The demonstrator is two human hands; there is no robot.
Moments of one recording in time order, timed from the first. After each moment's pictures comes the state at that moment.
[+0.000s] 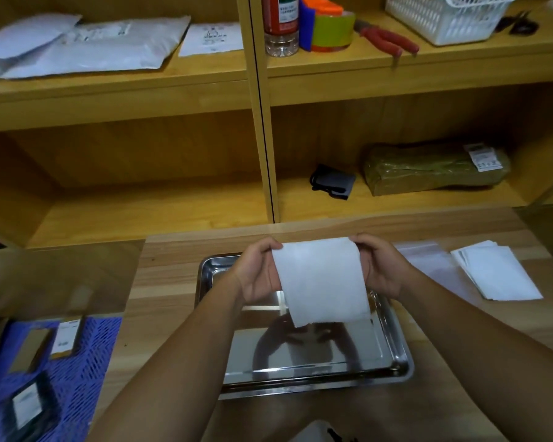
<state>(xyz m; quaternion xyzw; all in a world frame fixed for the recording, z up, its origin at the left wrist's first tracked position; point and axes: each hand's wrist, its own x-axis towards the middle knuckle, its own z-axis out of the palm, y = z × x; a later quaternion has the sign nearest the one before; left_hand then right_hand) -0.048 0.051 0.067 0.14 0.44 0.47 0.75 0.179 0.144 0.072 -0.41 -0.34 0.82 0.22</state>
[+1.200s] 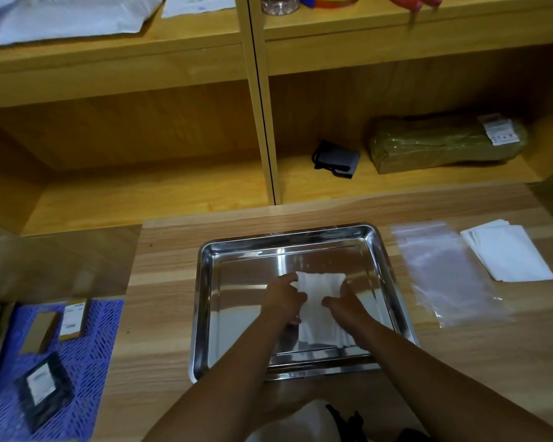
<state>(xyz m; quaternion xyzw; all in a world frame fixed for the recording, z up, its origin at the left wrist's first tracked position) 0.006 0.027 -0.024 0.28 0.78 0.27 0.50 0.143 0.062 -0.029 -0.62 -0.48 0.61 0.08</state>
